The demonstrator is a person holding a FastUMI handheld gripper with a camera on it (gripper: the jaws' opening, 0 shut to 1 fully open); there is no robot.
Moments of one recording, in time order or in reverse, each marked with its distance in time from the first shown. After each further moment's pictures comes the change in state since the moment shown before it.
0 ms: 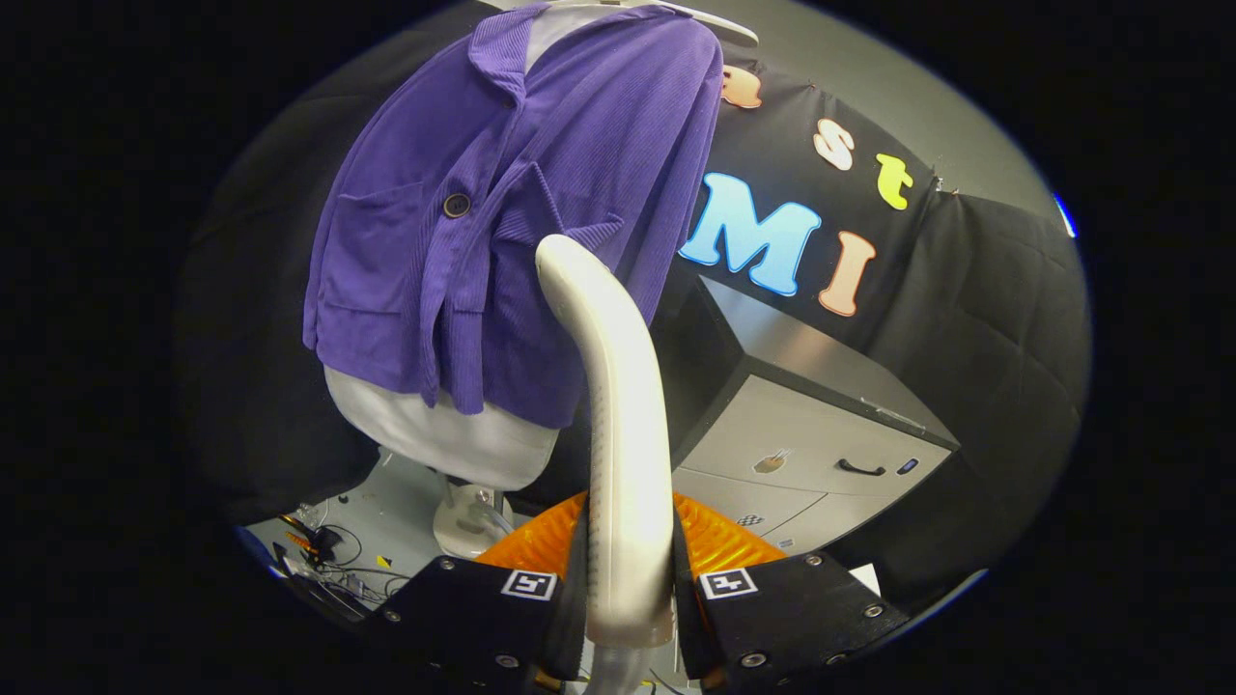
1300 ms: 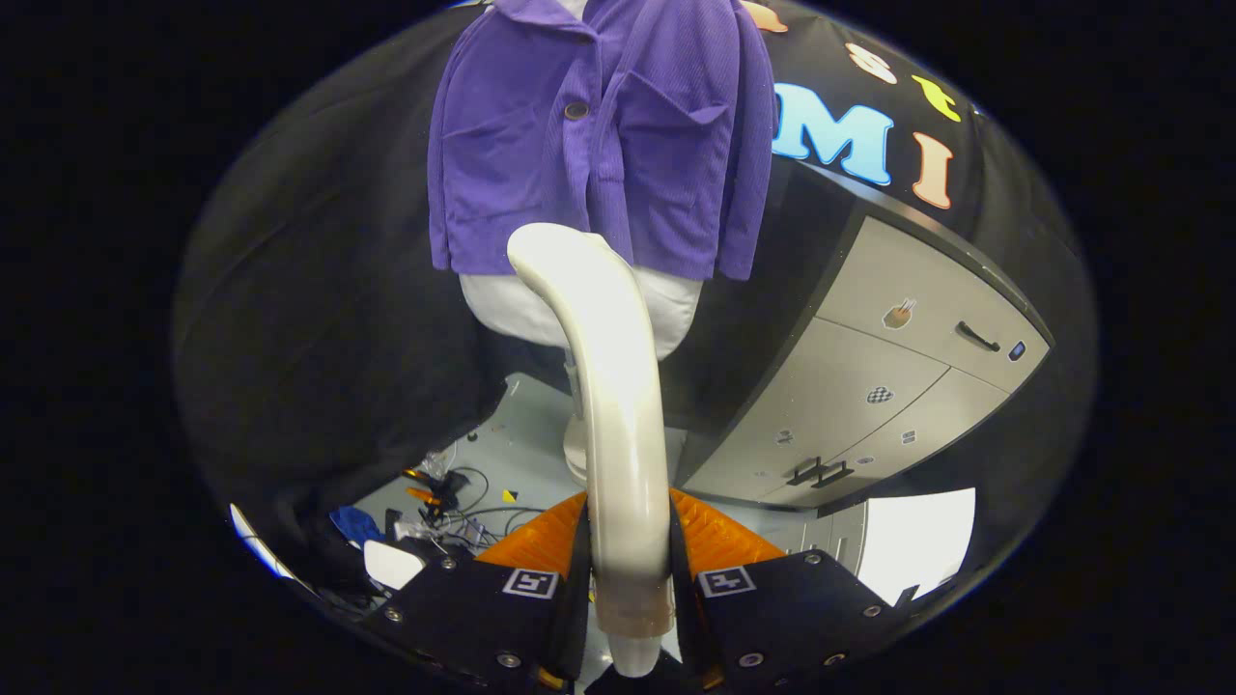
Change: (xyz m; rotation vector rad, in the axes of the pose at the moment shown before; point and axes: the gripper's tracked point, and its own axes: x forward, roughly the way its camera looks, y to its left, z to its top) arm -0.077 0.095 -0.061 0.150 0.225 0.328
